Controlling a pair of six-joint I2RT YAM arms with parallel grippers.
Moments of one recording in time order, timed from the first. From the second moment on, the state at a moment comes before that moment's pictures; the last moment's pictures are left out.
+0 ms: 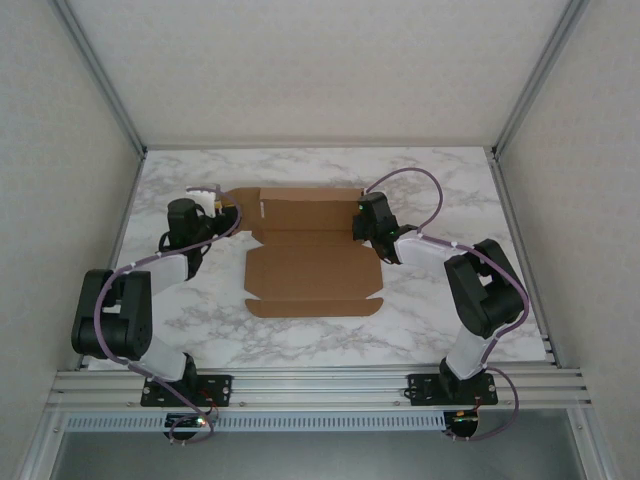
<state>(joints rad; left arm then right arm) 0.00 1.54 0.67 0.47 0.28 -0.11 0.55 1.75 1.00 0.01 0.26 0.32</state>
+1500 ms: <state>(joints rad) -0.21 1.31 0.65 0.36 -0.15 -0.53 0.55 1.77 1.03 -0.01 0.24 0.33</state>
